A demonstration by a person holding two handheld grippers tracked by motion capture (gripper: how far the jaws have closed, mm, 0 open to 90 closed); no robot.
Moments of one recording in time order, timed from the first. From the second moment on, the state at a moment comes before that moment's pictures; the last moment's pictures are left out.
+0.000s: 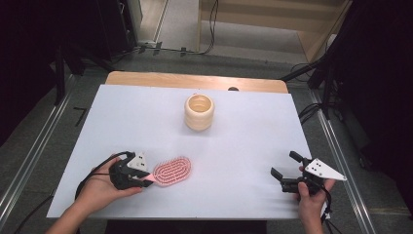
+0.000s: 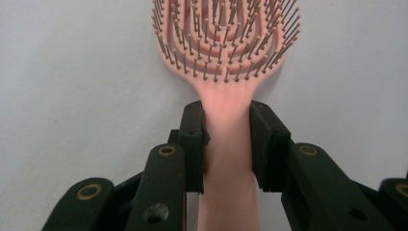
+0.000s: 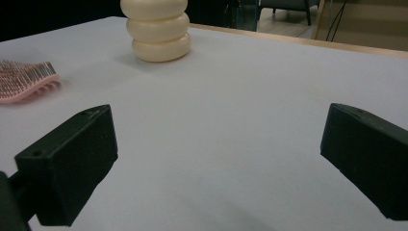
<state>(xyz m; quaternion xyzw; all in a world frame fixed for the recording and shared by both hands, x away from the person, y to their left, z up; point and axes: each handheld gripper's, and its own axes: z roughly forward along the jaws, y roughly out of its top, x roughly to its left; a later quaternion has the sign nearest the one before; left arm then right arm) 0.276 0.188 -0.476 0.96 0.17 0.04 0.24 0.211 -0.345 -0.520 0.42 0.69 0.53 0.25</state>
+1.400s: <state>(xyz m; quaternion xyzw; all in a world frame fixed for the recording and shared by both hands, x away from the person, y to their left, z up) 0.273 0.177 -0.477 0.94 0.22 0.05 0.24 0.210 -0.345 -0.519 0.42 0.69 0.53 0.25</state>
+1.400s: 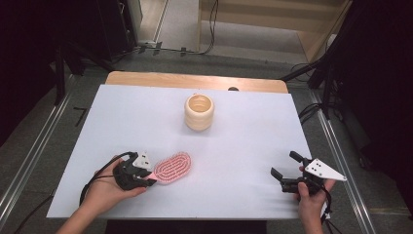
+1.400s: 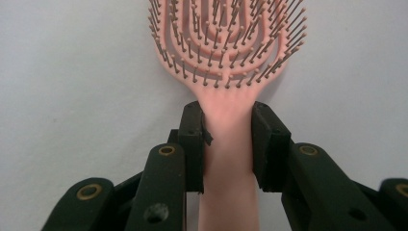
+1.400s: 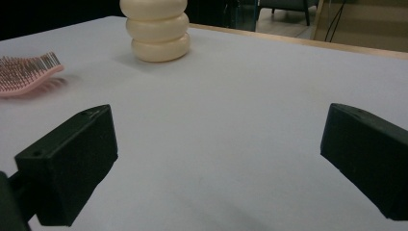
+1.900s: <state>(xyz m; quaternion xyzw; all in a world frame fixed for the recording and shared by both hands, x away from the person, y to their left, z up) 0.275 0.175 -0.473 0.92 0.24 0.08 0.30 0.207 -0.341 -0.514 0.42 0.69 0.54 0.24</state>
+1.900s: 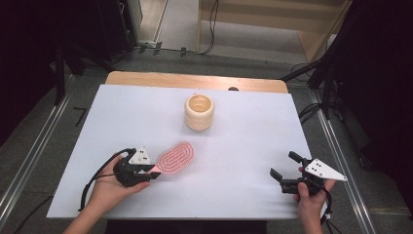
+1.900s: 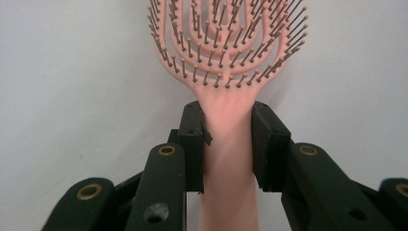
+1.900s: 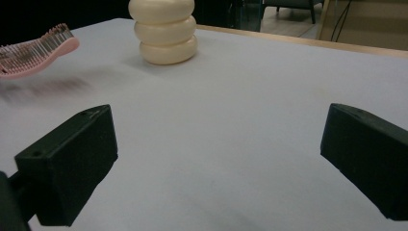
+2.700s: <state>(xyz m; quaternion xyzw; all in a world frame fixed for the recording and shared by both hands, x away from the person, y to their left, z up) 0.281 0.174 -0.454 0.86 0.26 0.12 0.42 0.216 -0.280 -0.459 0.35 0.72 0.57 0.22</state>
